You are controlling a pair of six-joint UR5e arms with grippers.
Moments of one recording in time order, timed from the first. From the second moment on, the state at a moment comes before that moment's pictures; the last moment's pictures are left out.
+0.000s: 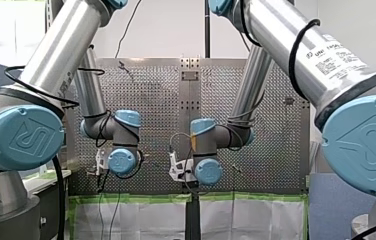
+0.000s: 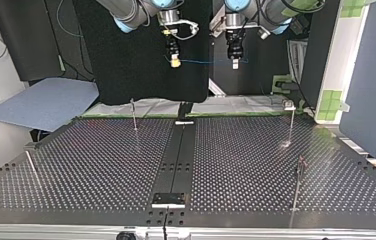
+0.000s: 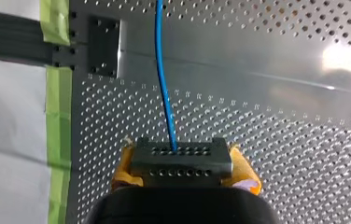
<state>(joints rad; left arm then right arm) -0.52 -2.03 -2.39 -2.00 -2.13 -1.59 2.50 -0.87 1.98 -0.96 2.00 1.49</state>
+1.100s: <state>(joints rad) -0.41 -1.81 -2.39 -2.20 -2.07 -1.73 2.36 -1.11 1.83 -0.79 1.86 1.63</state>
